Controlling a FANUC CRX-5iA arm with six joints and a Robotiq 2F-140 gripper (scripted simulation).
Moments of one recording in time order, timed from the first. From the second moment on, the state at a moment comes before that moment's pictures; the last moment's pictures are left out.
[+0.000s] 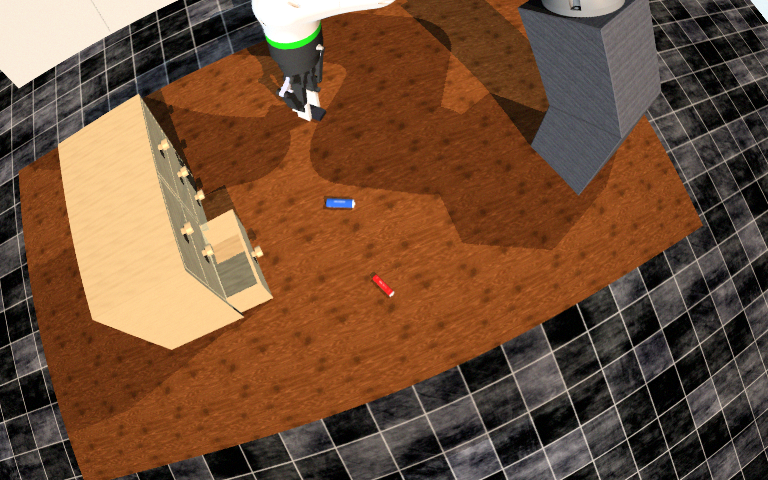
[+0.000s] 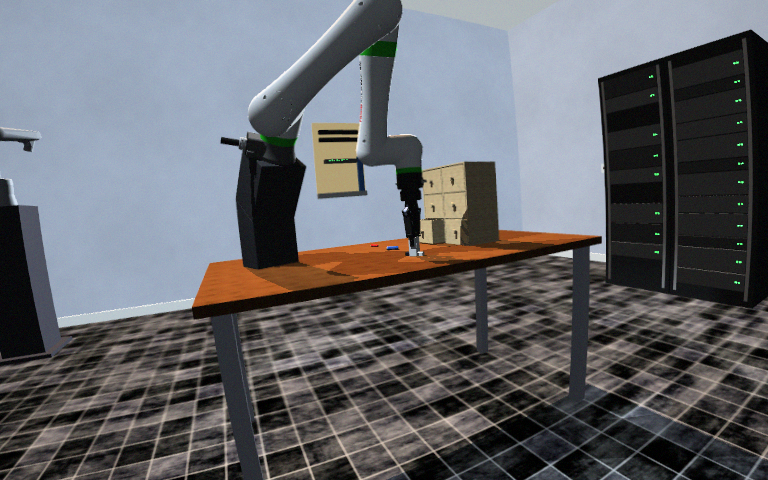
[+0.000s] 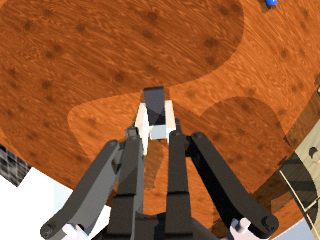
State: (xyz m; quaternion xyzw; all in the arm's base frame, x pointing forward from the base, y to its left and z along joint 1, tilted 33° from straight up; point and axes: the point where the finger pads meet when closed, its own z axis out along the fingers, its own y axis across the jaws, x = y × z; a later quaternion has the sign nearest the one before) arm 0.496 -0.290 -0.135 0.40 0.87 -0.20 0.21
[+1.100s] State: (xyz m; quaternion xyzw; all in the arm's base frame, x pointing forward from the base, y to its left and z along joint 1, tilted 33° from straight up) arm 0.477 -0.242 -0.060 0.40 0.87 -0.20 0.22
